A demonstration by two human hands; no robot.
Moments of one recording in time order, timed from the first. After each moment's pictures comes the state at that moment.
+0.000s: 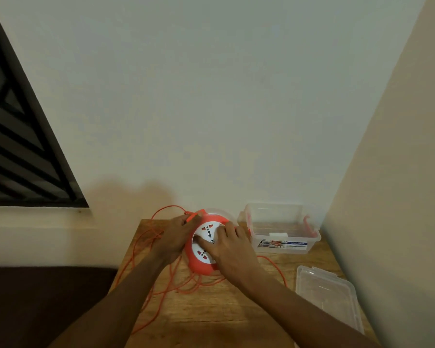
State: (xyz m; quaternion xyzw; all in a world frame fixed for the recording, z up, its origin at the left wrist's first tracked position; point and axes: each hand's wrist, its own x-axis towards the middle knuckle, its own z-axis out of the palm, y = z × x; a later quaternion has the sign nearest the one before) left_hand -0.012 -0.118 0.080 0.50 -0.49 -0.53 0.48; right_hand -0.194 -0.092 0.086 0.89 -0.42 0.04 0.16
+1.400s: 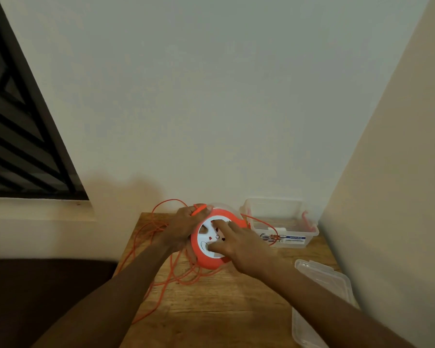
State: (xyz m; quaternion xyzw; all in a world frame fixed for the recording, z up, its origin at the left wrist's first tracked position) left_hand -0.017 -0.124 0.085 0.50 -0.50 -0.54 0.46; right_hand -0.219 -0.092 0.105 0.94 -0.30 0.06 0.12
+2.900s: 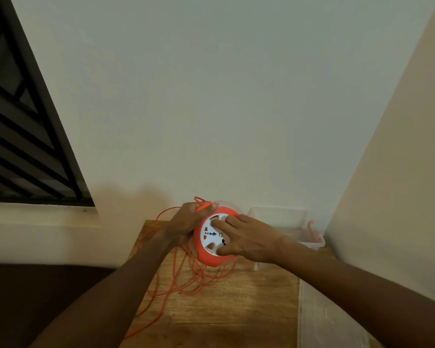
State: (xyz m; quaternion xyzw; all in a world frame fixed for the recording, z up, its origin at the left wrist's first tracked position) left_hand -0.008 -0.151 0.104 0.50 -0.54 -0.51 0.43; right_hand -0.231 -0.132 0.142 0.95 -0.13 -0.03 0.29
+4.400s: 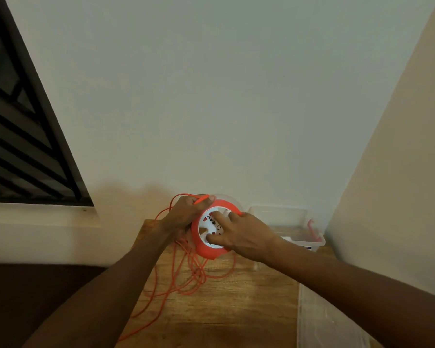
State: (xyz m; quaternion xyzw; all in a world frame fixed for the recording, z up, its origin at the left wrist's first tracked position) left_hand -0.005 -0.161 0.115 0.51 -0.55 -0.49 0.44; right_hand -0.219 -0.128 0.148 0.94 -0.21 -0.02 0.26
